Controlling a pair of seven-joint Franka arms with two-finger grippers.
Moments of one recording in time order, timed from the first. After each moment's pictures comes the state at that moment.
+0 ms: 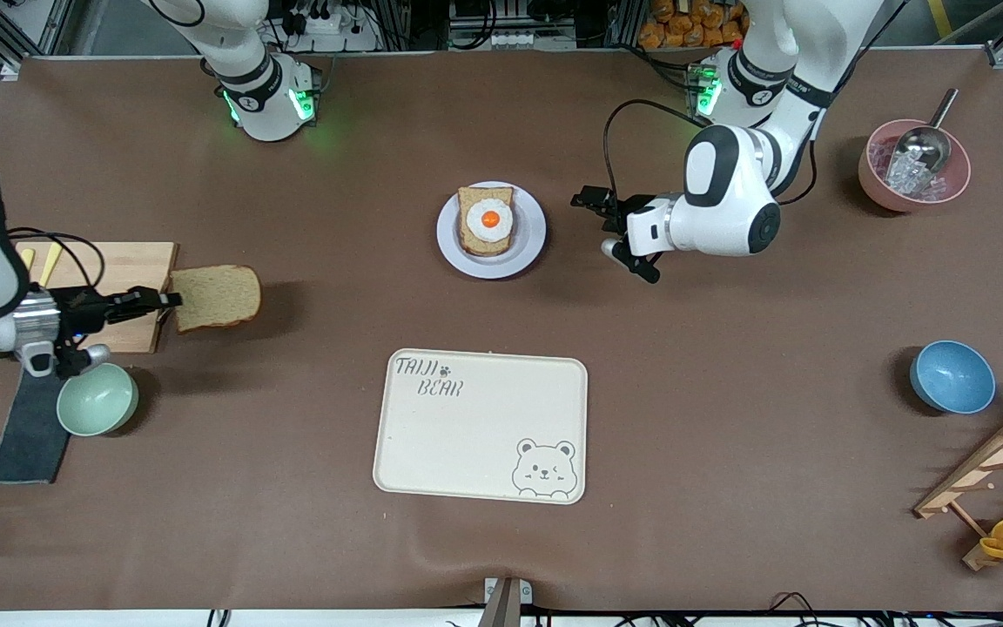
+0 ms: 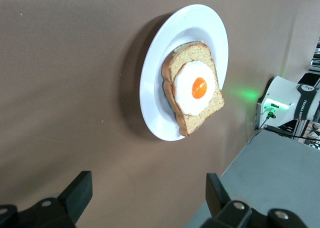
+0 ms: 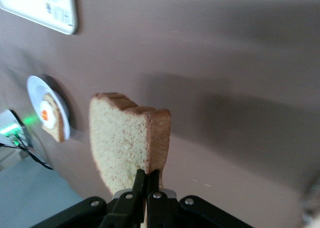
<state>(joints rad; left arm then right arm) -0.16 0.23 -0.36 -2.29 -0.90 2.12 0.48 -0.29 0.46 0.06 -1.72 0.41 1.57 -0.54</state>
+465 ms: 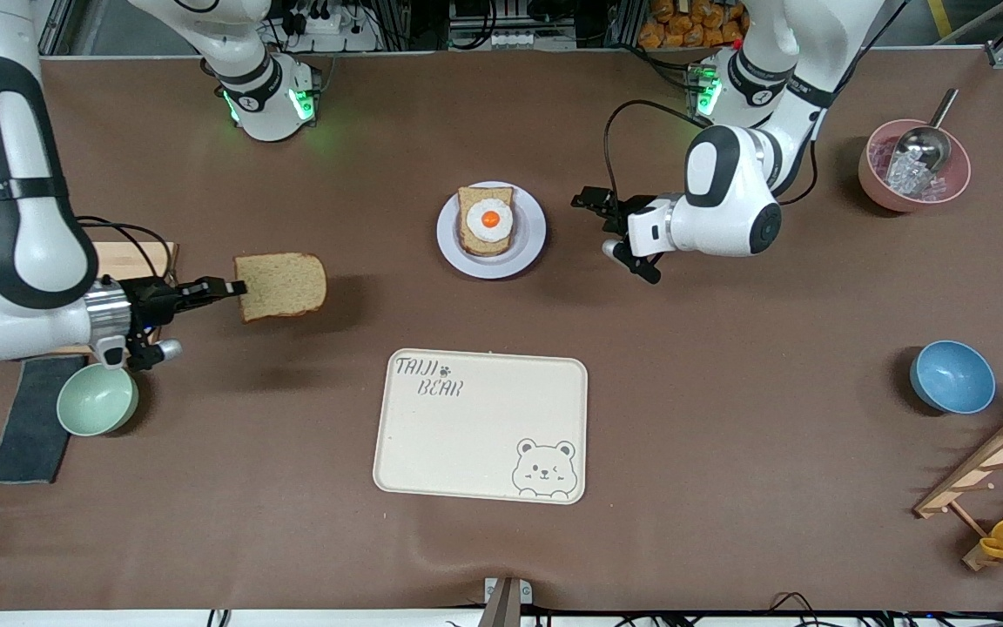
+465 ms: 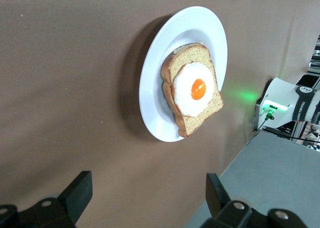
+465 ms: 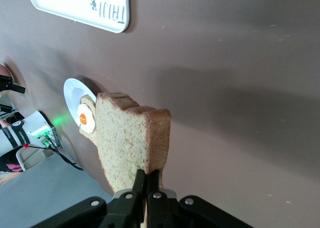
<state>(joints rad) -0.16 0.23 -0.36 -2.29 -0.91 2.12 0.48 -0.13 0.39 0.06 -1.79 0.53 1.58 -0.40</state>
